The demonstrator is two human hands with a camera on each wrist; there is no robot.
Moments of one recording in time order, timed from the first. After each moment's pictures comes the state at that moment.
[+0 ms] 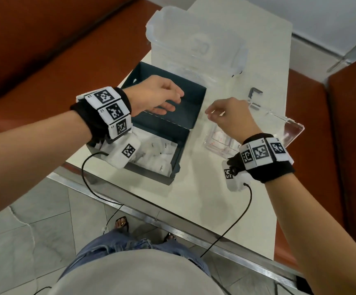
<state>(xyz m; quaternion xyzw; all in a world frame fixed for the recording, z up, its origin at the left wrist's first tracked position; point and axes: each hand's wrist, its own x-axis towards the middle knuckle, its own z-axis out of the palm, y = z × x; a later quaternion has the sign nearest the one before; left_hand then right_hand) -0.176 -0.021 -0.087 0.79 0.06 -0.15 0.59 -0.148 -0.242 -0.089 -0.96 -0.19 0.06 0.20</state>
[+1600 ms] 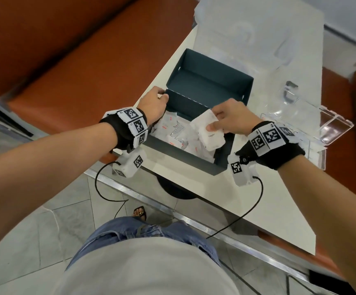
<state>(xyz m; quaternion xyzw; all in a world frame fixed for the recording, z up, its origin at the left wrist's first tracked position) -0.207 0.068 -0.181 0.84 0.21 -0.02 0.51 -0.171 -0.139 -0.116 -0.94 -0.20 0.23 0.16</state>
